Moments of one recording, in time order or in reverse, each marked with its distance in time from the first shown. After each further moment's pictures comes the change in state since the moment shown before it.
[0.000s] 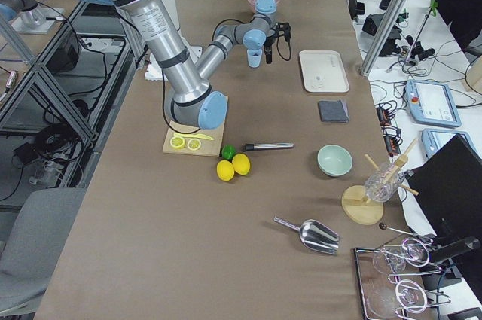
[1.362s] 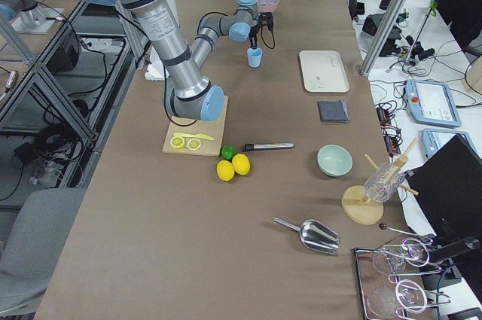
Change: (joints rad) left arm 0.000 0.010 0.010 -0.008 0.015 0.017; right arm -0.243 0.118 0.006 0.011 -0.198 0.135
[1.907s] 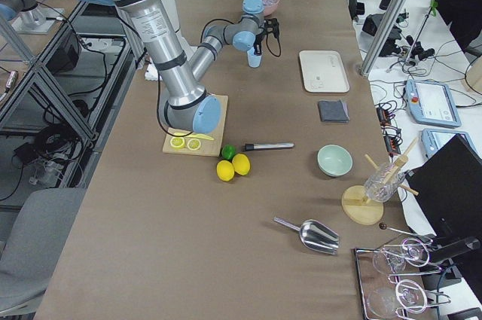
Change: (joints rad) left arm 0.004 0.000 -0.002 0.000 0.000 -0.001; right arm 0.049 -0.050 0.058 0.014 0.066 -0.019
